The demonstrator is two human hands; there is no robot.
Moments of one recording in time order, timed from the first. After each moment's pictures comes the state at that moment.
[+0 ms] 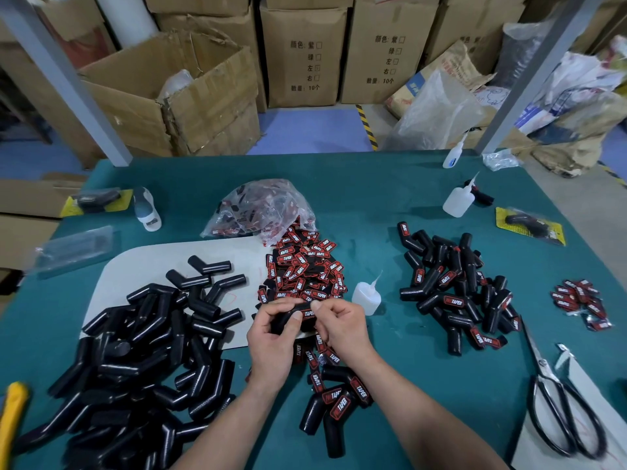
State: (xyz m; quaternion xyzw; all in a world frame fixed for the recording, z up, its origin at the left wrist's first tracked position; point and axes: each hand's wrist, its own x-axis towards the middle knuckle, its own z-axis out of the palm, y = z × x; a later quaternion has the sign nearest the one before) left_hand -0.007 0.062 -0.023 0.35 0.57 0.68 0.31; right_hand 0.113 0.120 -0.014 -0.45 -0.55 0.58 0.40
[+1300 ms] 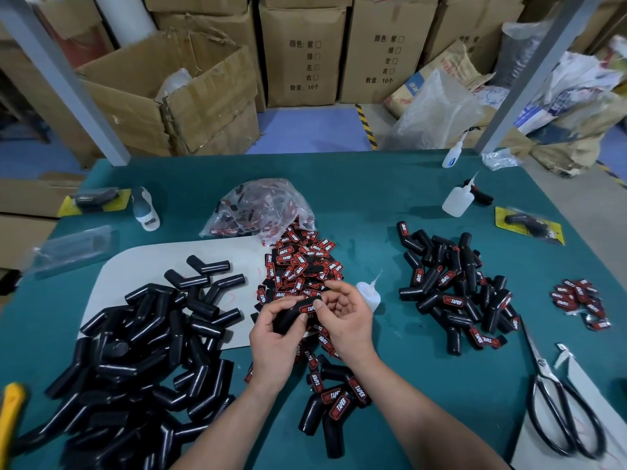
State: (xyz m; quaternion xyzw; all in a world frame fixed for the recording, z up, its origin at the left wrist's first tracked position) left_hand -0.003 0.063 -0.025 0.33 0.57 0.67 0.34; right_hand 0.109 0.122 -0.022 -0.41 -0.47 0.57 0.54
